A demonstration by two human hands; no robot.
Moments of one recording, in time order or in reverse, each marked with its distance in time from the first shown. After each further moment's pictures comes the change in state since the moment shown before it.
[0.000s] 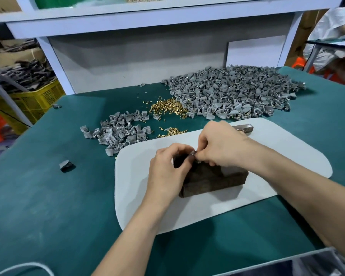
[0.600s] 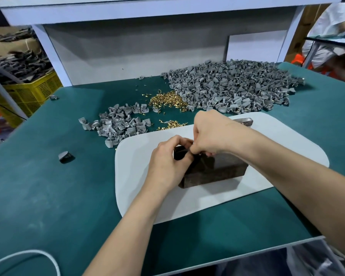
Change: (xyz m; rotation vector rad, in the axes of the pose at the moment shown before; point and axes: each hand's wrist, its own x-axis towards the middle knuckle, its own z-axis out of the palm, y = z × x) left_hand 0.001 -0.001 -0.004 0.057 -0.049 0.008; right_hand 0.013 -0.016 0.001 -0.046 -0.058 0.010
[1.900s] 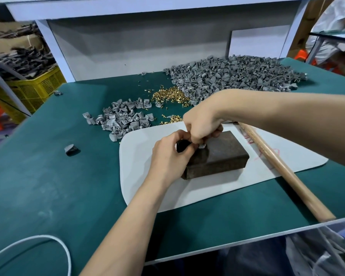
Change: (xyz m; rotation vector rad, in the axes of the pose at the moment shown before) left_hand -0.002 0.003 -0.002 0.063 0.005 -0.031; right_hand 0.032 -0.017 -0.013 -0.338 -0.526 -0.068
